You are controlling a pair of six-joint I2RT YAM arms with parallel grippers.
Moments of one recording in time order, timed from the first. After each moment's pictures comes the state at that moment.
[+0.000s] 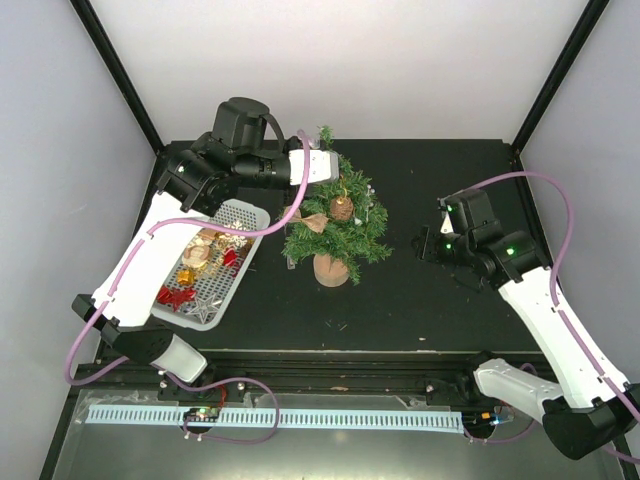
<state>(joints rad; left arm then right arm) -0.62 1.53 1.99 -0.95 0.57 0.81 0.42 1.04 1.17 -1.03 -0.05 0.55</state>
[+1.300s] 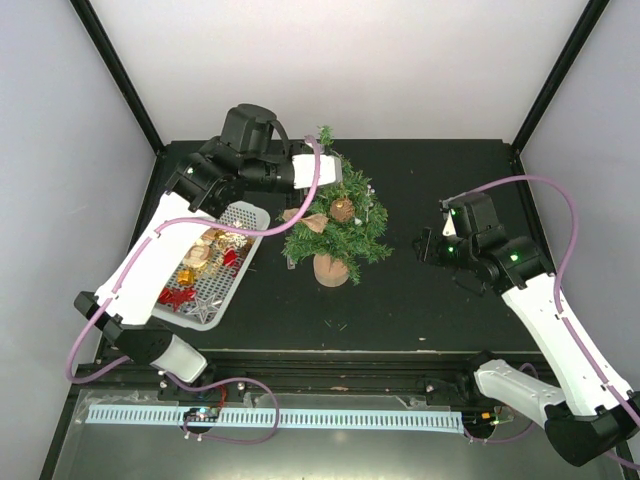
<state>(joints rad) -0.62 1.52 1.92 -0.93 0.51 0.81 0.42 1.00 1.15 -1.02 -0.07 0.55</state>
